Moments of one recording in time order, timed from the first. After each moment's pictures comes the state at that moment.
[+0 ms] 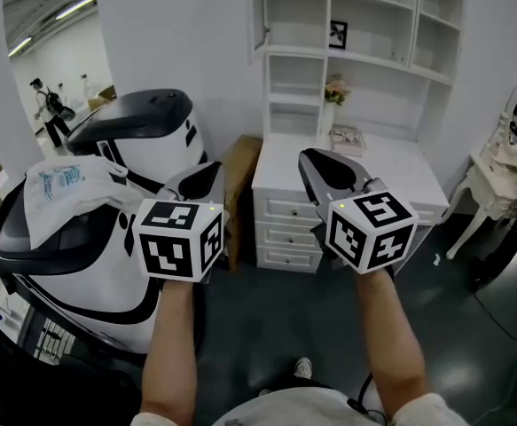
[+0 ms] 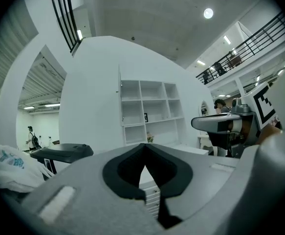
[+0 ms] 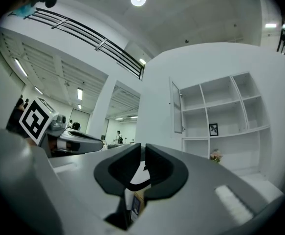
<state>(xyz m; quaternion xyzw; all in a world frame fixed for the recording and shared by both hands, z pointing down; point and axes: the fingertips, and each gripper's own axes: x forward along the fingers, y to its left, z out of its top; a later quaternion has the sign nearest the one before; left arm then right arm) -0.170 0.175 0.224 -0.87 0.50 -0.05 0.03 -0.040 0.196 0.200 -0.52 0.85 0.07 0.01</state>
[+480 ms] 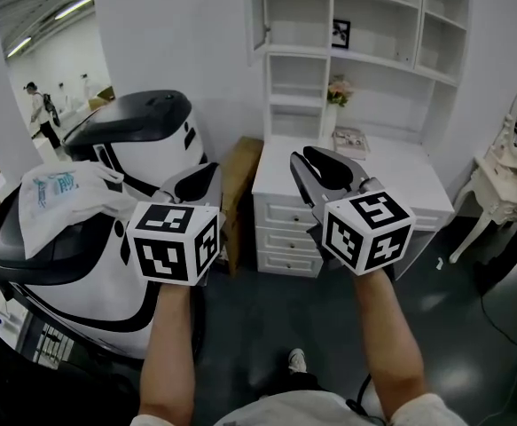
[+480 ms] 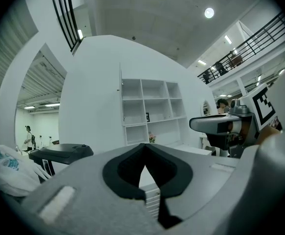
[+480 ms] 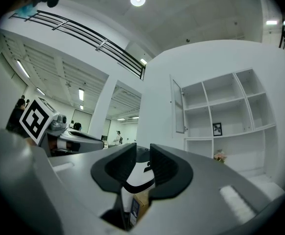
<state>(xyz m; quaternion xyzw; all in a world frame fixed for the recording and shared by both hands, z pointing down) -0.168 0.141 0.227 -0.87 0.50 -0.05 0.03 -0.041 0.159 0.202 -0.51 0.86 0.07 0.02</state>
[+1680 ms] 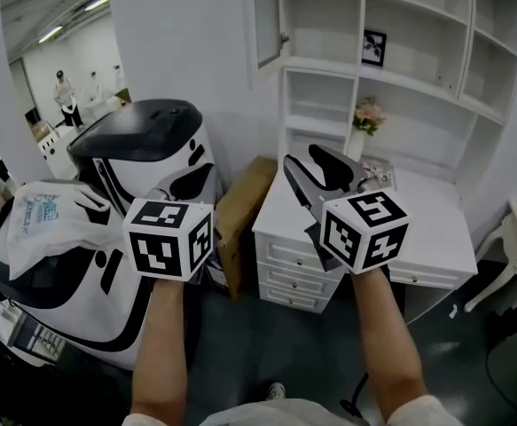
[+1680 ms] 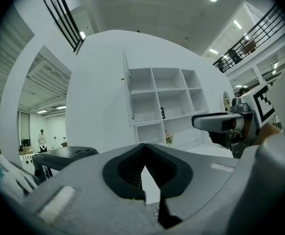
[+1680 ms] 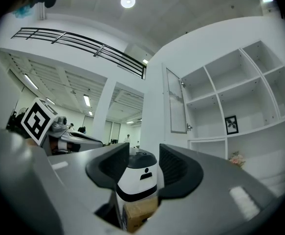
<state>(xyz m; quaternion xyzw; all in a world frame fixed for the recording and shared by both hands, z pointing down) -0.118 -0.032 0.216 -0.82 0.57 -0.07 0.03 0.019 -0.033 0.192 -0.44 0.89 0.06 0.04</state>
